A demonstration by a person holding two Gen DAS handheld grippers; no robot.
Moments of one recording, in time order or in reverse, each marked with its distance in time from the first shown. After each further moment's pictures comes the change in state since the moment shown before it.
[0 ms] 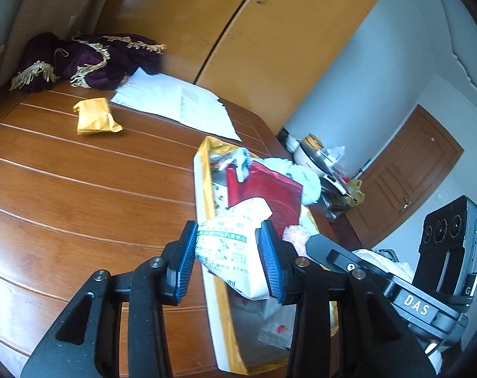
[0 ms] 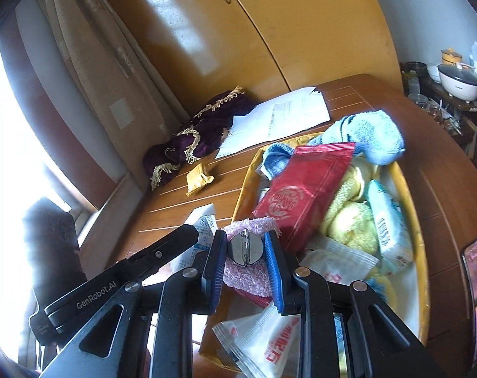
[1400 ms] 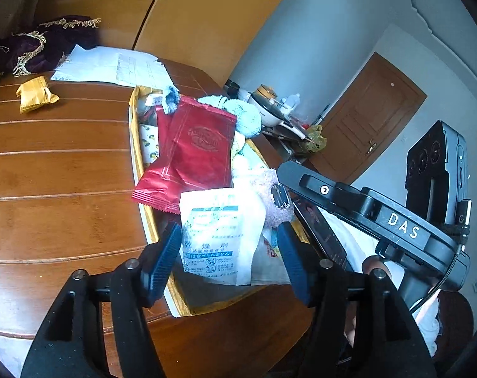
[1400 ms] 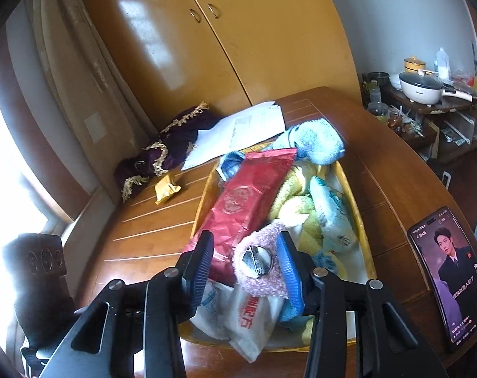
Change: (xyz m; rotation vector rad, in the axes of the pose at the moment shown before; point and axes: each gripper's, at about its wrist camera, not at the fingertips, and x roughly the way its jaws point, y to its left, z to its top) left arm -0.006 -0.034 -0.037 0.159 0.178 -0.176; right arm -0.040 -0.009 -0.014 0.036 -0.075 -0.151
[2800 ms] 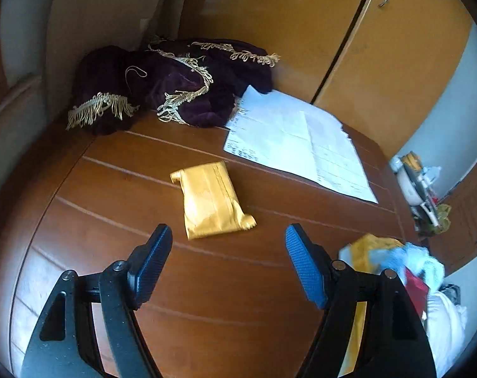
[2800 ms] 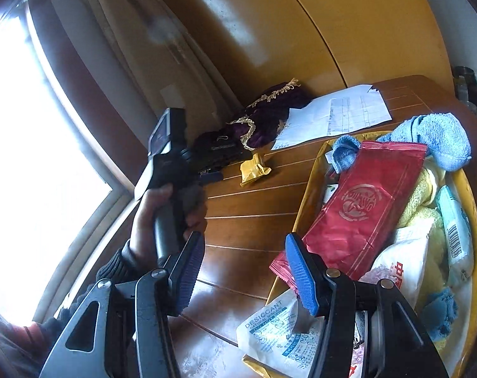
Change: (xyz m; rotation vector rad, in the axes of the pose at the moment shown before) left arm 0.030 0.181 0.144 -0.282 -0.087 0.656; right arm 0.051 0.045 0.014 -0.114 0.107 0.372
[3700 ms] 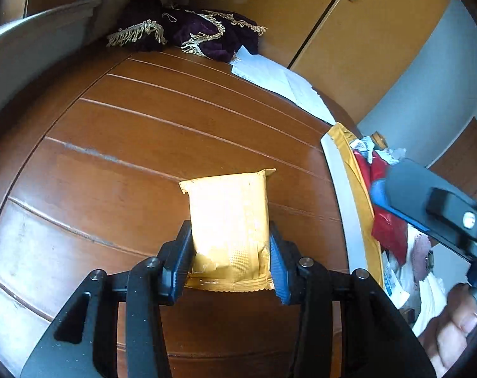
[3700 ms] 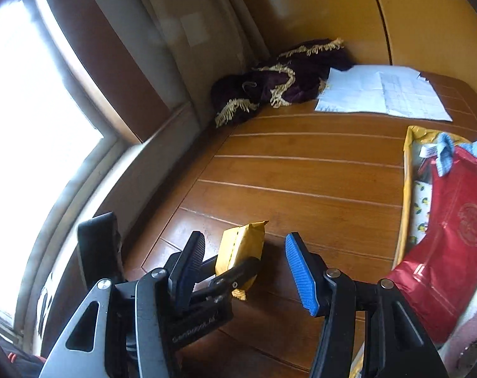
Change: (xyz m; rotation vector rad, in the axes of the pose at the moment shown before) left arm -0.082 0.071 -0.145 -0.031 0.045 -0.245; right arm 0.102 0.072 0.016 -0.118 0.276 -0.070
